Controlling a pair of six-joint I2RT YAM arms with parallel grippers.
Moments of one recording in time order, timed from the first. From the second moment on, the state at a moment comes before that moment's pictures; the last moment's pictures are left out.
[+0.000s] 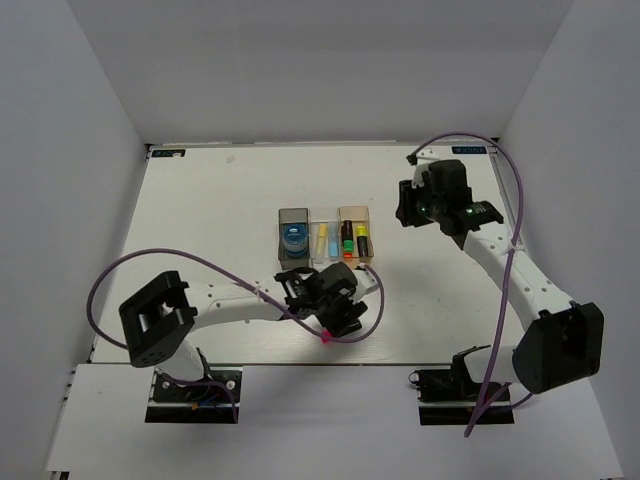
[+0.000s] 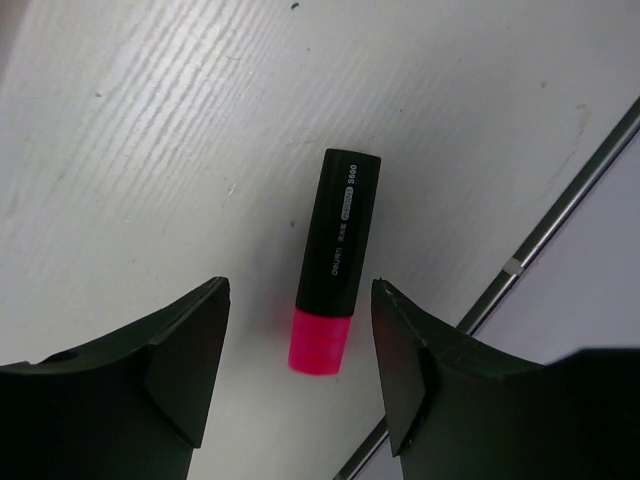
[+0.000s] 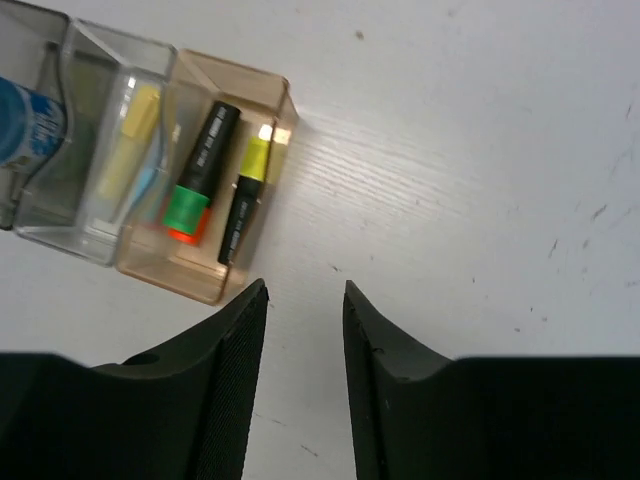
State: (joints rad) left arm -1.15 1.56 0.94 -0.33 -0.01 -0.14; right arm 0.36 1.32 1.14 -0.48 -0.10 0.04
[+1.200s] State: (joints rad) left arm -1.03 1.76 1.49 -0.55 -0.01 -0.14; right arm 0.07 1.18 0.90 -0.48 -0.35 0.07
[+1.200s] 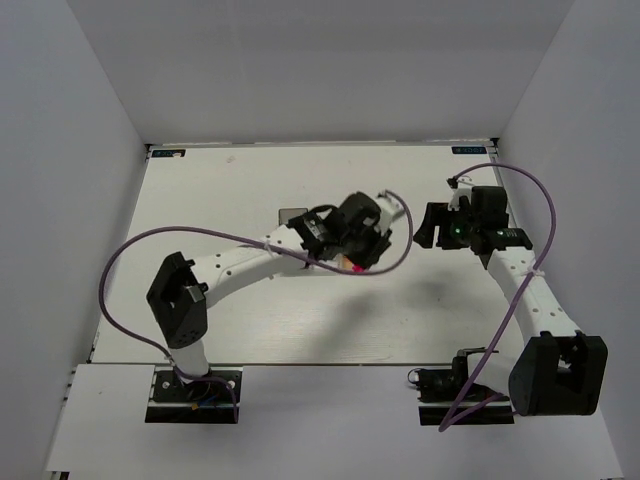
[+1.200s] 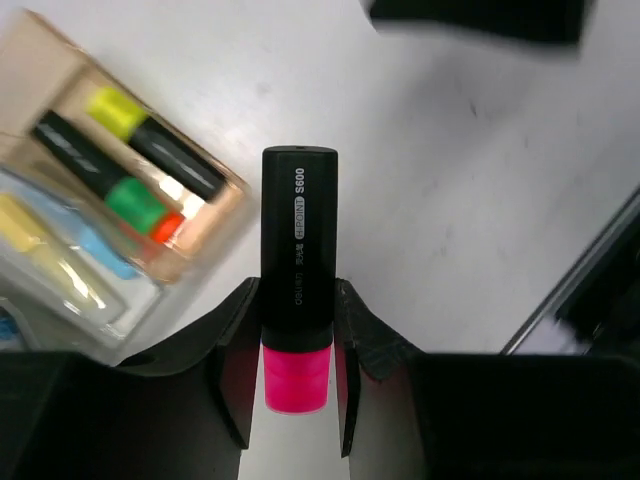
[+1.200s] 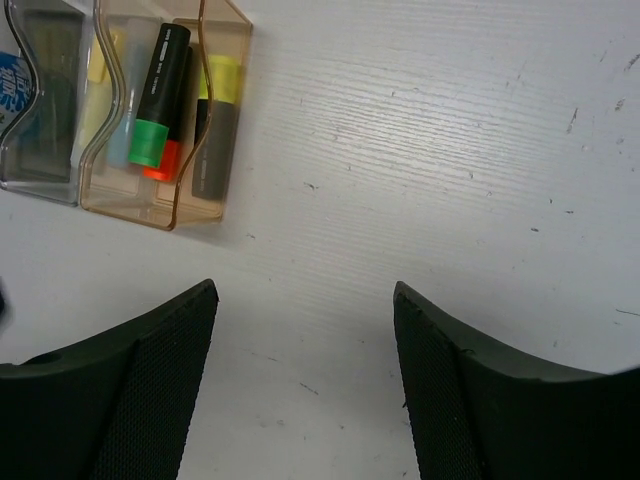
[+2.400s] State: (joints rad) left arm -0.80 2.20 1.94 -0.69 -0.22 -0.54; right arm -0.06 1.18 0.89 -0.48 -0.50 0.09
